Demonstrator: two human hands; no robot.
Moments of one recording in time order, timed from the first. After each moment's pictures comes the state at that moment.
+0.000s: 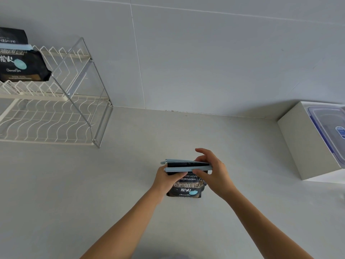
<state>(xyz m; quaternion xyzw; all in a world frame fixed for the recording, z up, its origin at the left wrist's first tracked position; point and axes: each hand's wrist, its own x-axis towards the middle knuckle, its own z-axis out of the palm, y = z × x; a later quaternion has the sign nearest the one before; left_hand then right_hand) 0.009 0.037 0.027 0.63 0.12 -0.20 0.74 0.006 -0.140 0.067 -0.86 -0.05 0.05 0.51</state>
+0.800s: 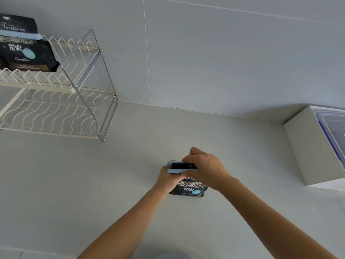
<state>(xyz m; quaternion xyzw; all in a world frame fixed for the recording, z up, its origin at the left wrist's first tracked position) 0.011 0.036 0.015 0.71 0.10 -0.16 0.68 0.036 -0.108 0.086 -0.95 -0.23 0.12 0.17</state>
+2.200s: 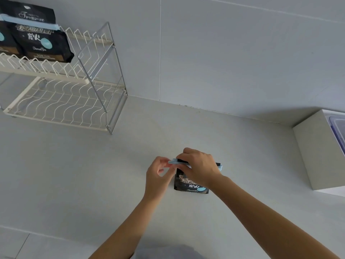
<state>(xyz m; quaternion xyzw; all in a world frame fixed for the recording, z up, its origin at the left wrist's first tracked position) -0.025 0.071 0.021 0.72 0.14 0.02 0.68 0.029 -0.073 0.071 -0.95 -0.25 0.08 0.17</state>
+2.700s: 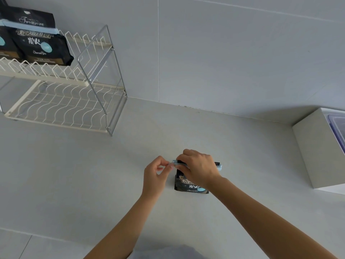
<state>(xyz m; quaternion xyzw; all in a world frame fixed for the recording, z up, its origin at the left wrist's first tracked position) -0.019 0.080 0.023 0.78 0.09 0.05 0.62 0.025 -0.073 0.067 -0.95 -0.27 0.05 0.14</state>
